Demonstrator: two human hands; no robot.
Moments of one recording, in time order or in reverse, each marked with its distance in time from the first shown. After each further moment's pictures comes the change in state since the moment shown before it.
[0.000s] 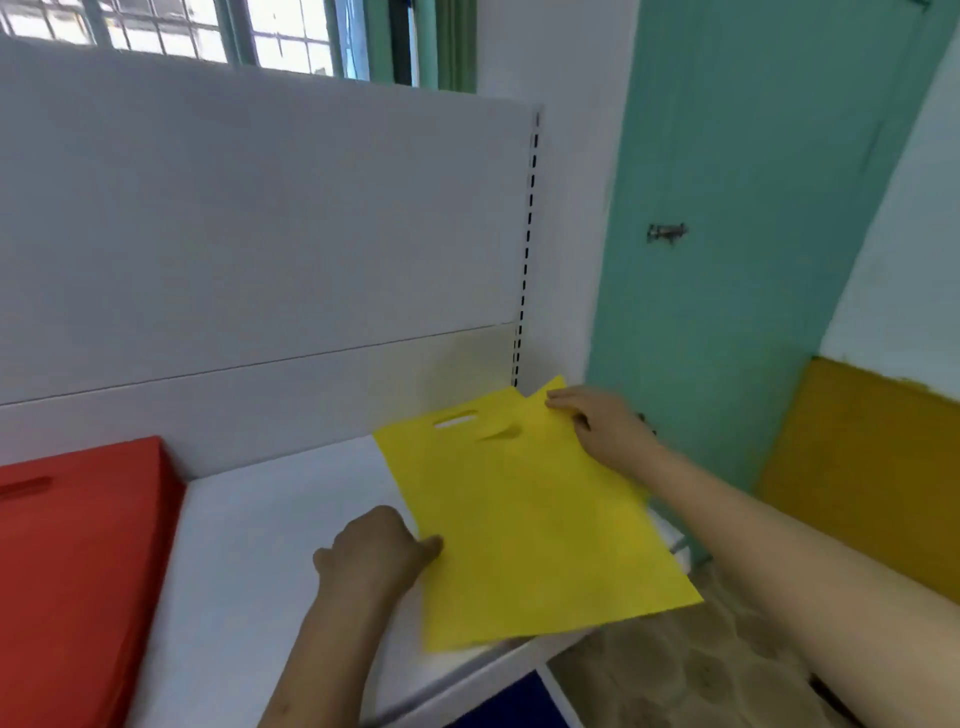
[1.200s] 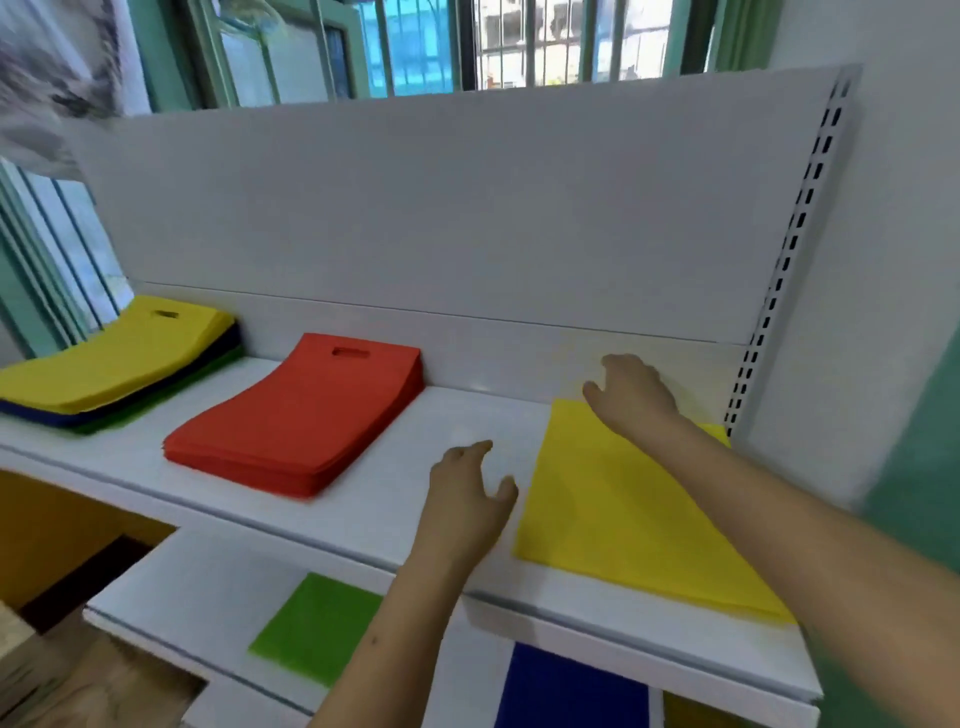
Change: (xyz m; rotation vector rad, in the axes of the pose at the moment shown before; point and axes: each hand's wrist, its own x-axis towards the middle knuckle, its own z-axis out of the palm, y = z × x) left_hand -0.064 0.055 0.037 -0.348 0.669 -0.233; right_hand 0.092 -0.096 0.032 0.029 -0.150 -0.302
